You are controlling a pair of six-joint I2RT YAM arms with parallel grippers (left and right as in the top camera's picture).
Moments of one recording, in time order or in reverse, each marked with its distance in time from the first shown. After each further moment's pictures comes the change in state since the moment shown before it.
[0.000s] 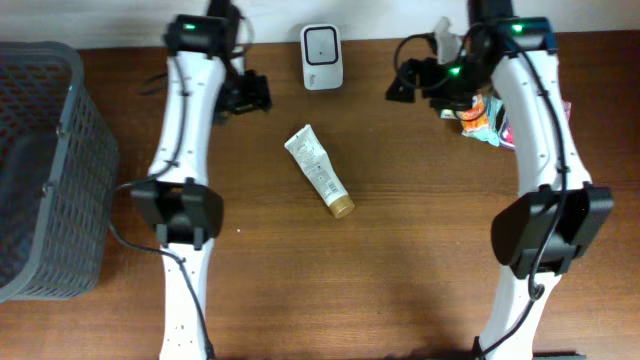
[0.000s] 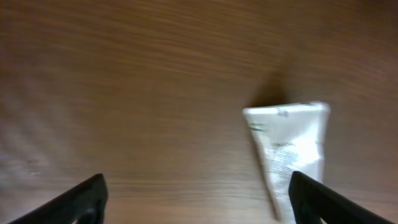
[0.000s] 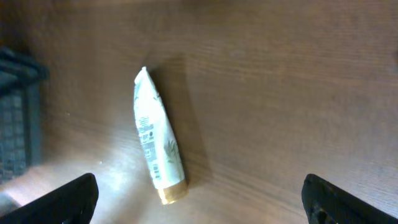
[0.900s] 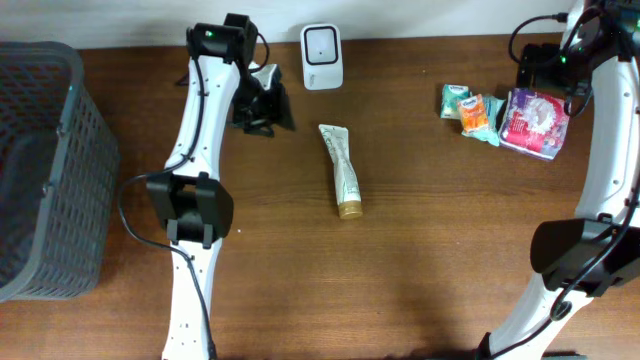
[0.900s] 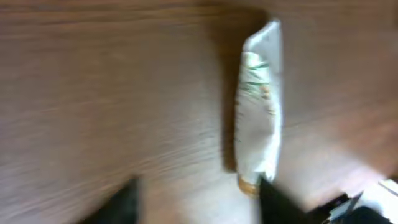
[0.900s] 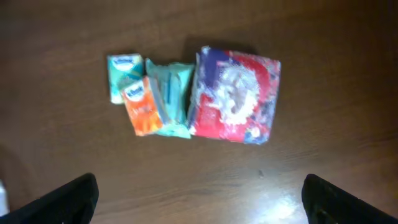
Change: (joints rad) left arm -0.054 0.048 -0.056 0.000 0.356 0.166; right arm -0.282 -0.098 0.133 -0.076 0.547 -0.040
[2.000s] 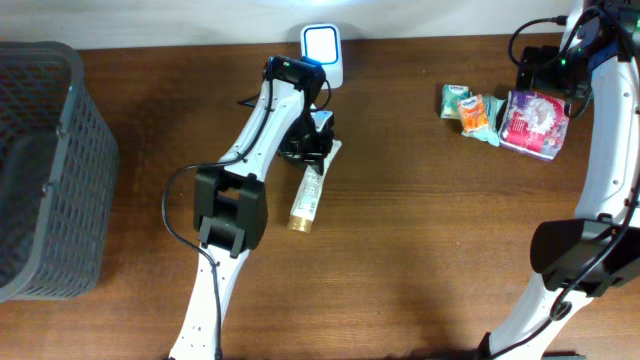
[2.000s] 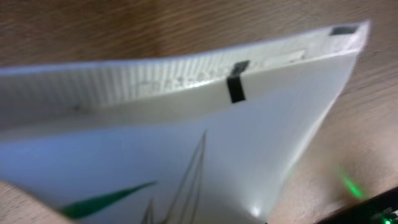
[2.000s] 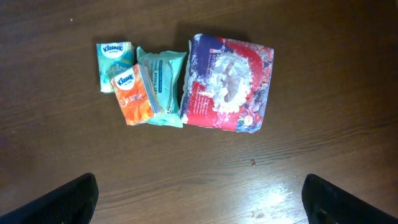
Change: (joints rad) left arm -0.196 0.010 -0.243 0.059 -0.140 0.081; right arm 0.000 0.000 0.000 -0.042 0.037 -0.005
